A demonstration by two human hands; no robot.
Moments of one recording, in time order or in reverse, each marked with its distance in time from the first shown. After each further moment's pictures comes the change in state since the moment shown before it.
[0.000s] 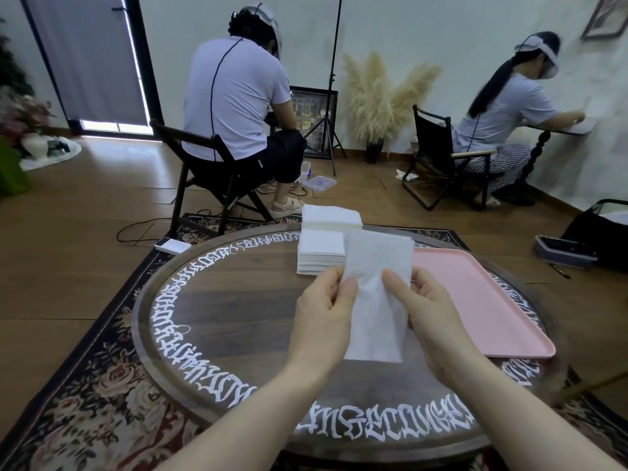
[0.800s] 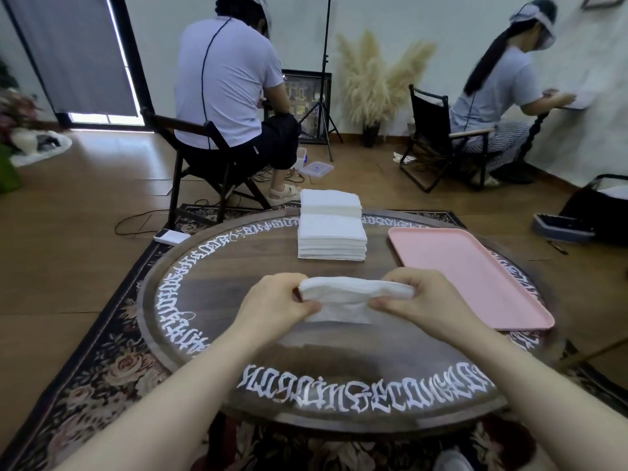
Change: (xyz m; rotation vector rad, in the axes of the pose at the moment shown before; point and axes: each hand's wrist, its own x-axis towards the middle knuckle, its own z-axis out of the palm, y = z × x) left_hand 0.035 -0.040 -0.075 0.874 -0.229 0.046; right_hand 0.014 0.016 -0.030 -0.813 -0.246 -0.302
